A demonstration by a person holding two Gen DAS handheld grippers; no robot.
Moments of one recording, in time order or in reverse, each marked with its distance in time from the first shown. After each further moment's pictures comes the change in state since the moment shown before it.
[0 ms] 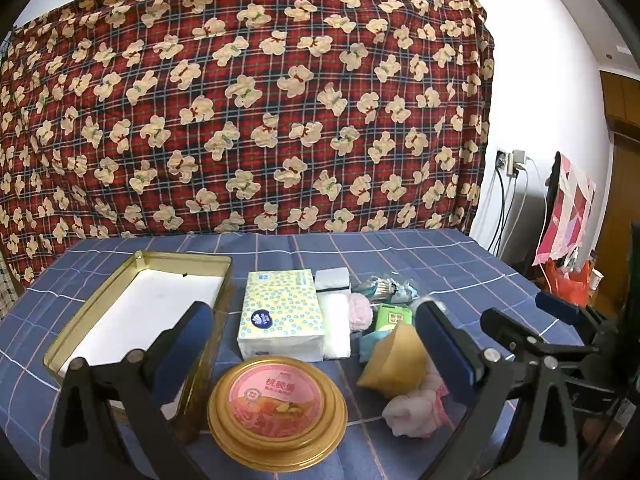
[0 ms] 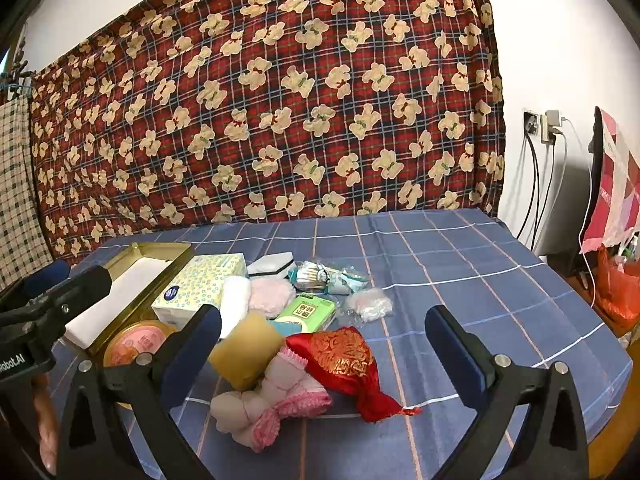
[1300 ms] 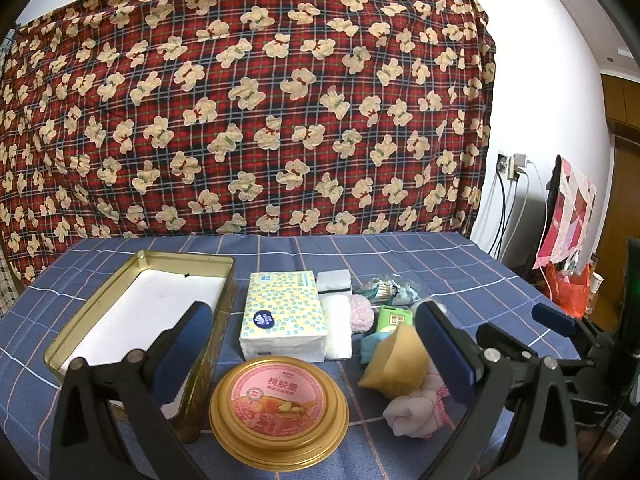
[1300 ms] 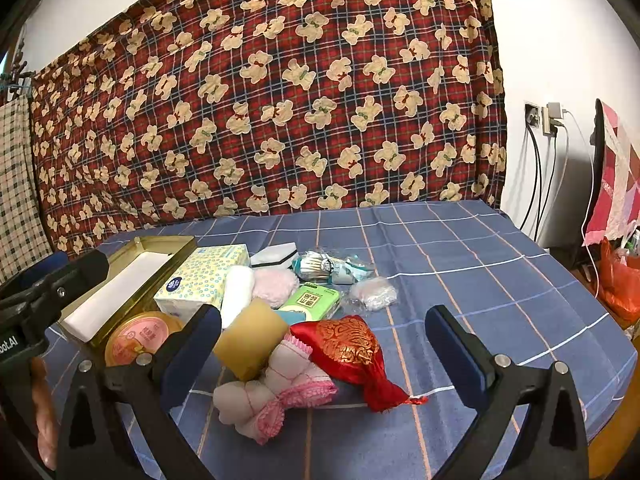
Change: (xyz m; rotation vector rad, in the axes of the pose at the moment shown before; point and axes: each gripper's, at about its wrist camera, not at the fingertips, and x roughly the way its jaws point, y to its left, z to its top) left arm -0.002 0.008 0.001 -0.007 -0.007 -0.001; right arm -0.001 0.001 -0.007 0.007 0.010 0.006
